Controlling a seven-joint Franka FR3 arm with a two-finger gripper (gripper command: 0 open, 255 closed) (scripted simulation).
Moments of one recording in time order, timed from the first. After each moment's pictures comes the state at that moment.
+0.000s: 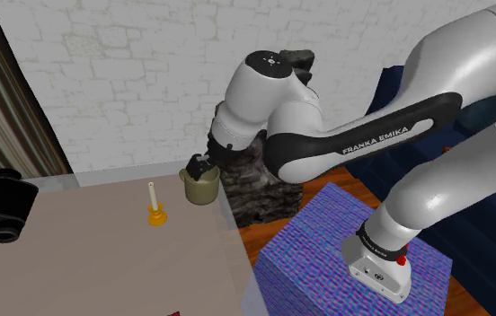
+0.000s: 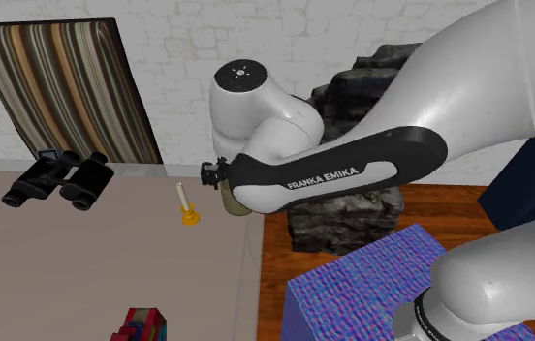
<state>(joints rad) -0.16 -0.29 0.86 -2.41 -0.03 2.49 0.84</state>
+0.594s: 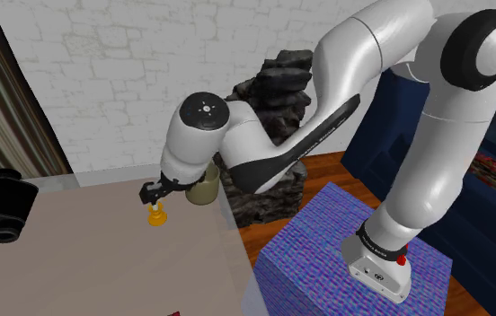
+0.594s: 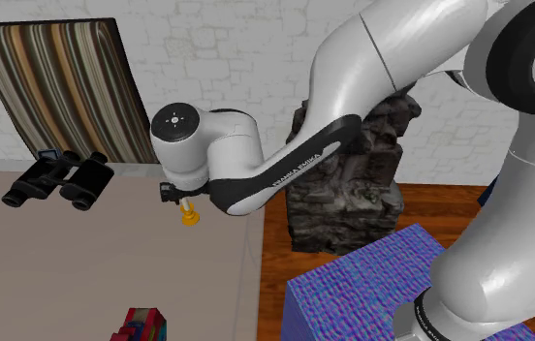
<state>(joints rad) -0.16 0.30 1.01 -2.10 -0.85 2.39 1.53</state>
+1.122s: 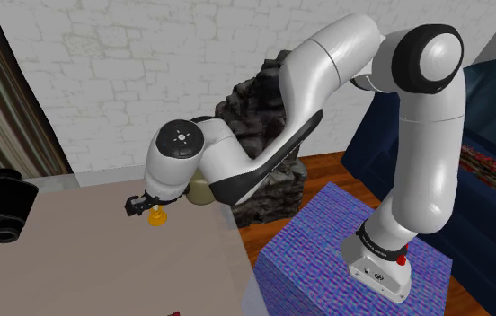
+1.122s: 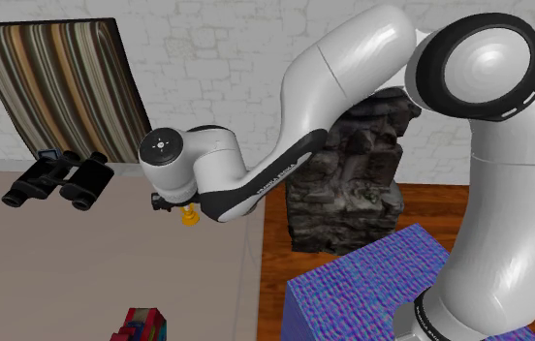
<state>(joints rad) 0.01 0.50 0.87 -1.97 -1.05 2.35 1.67</state>
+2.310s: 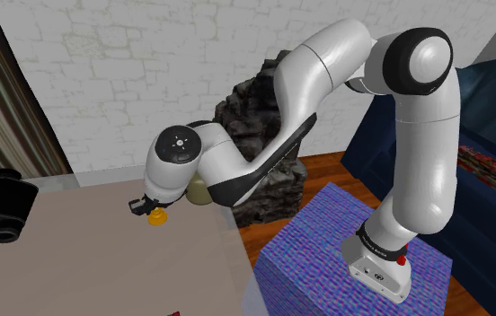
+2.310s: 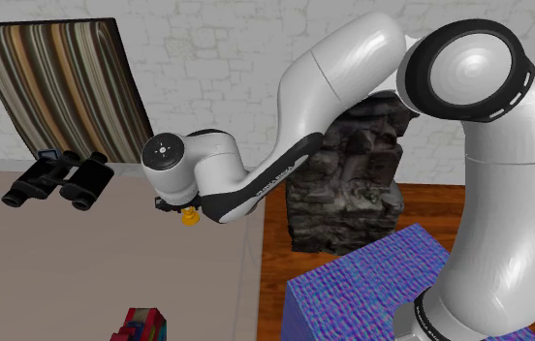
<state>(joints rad) 0.03 0.54 0.84 -1.95 -1.09 2.36 1.69</state>
